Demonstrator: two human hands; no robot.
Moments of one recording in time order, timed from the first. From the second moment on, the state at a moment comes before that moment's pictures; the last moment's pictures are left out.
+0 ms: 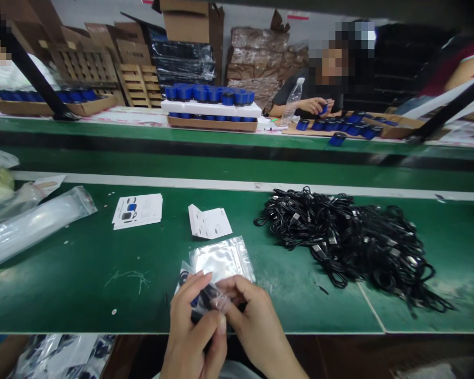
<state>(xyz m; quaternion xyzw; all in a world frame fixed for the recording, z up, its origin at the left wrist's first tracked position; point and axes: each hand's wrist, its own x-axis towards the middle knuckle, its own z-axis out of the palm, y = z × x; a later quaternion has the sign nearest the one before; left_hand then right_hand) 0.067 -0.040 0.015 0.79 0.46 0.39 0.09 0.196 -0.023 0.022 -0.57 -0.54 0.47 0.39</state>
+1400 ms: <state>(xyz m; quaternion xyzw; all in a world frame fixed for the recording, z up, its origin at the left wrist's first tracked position) 0.030 -0.001 0.039 0.63 0.55 0.36 0.41 0.210 -0.010 0.040 -0.52 -0.54 0.52 0.41</state>
